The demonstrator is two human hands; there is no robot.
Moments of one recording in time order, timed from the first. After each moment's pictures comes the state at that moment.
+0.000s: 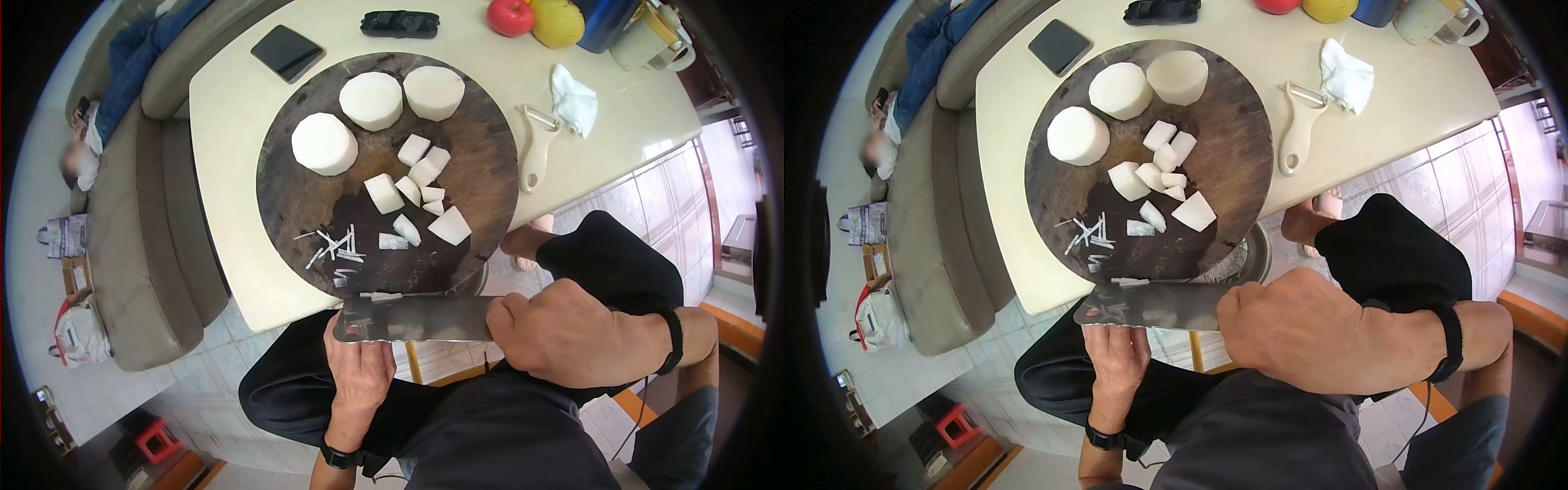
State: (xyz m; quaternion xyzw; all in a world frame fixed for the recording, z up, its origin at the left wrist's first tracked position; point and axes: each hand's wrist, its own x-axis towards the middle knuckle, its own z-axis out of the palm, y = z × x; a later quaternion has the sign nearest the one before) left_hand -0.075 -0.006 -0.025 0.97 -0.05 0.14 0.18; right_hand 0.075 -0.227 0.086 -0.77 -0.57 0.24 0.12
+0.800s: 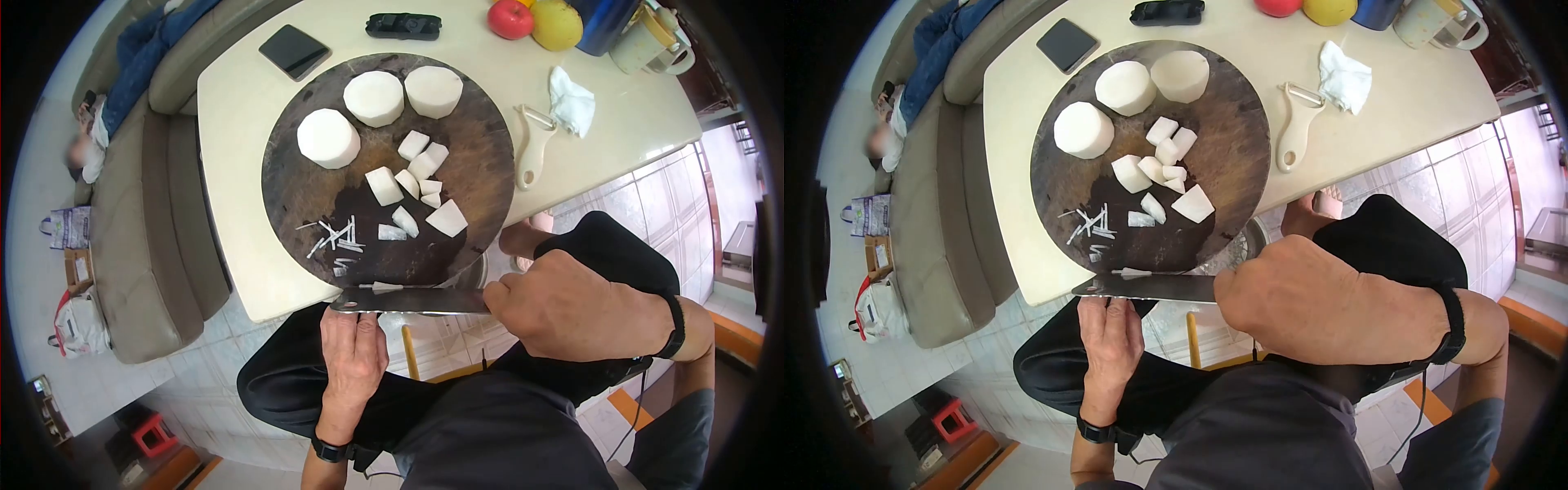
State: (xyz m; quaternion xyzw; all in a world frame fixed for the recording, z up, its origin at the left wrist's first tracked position) left_hand -0.068 -0.004 -0.019 0.97 -0.05 0.16 0.19; right_hand 0.087 -0.229 0.084 -0.77 -0.56 0.25 0.14
